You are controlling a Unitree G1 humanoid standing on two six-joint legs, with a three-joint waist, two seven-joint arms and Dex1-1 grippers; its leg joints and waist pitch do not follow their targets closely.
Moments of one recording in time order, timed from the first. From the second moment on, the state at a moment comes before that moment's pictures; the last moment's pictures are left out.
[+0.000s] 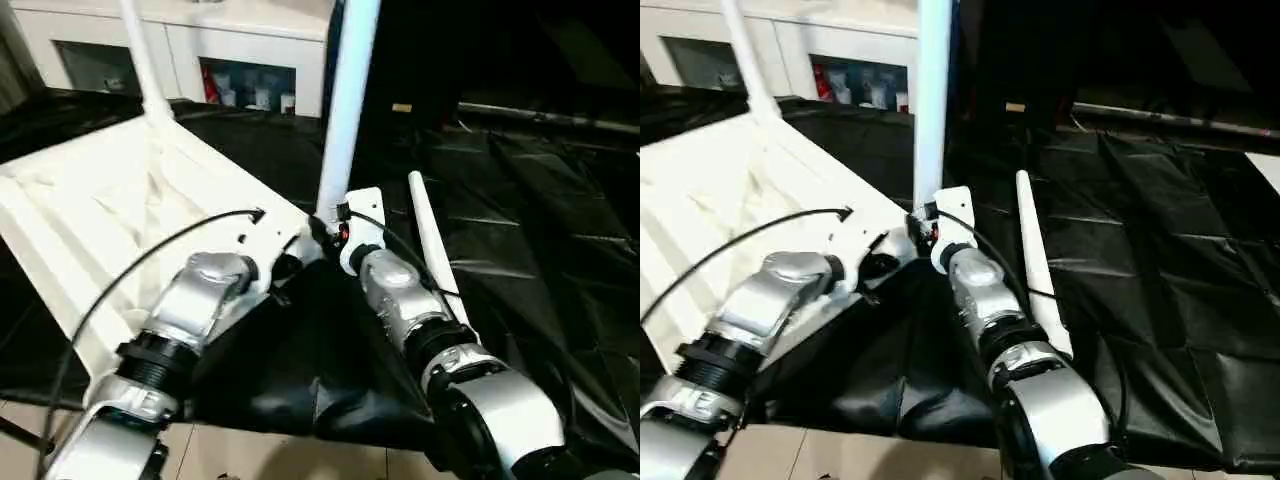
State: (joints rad) left arm -0.60 0.32 -0.24 0.39 0.02 0.53 -0.64; right arm -0.84 0.09 -0.01 1.12 0.11 -0.16 0.31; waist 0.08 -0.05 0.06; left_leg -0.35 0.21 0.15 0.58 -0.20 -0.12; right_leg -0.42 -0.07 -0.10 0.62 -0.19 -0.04
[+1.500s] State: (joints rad) left arm -0.48 0.52 -0.29 0.29 -0.10 0.30 -1.20; right arm -0.46 -0.23 0.21 0.43 0.13 0.15 0.94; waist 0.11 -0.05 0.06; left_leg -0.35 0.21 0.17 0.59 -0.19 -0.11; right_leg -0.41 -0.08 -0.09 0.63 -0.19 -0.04
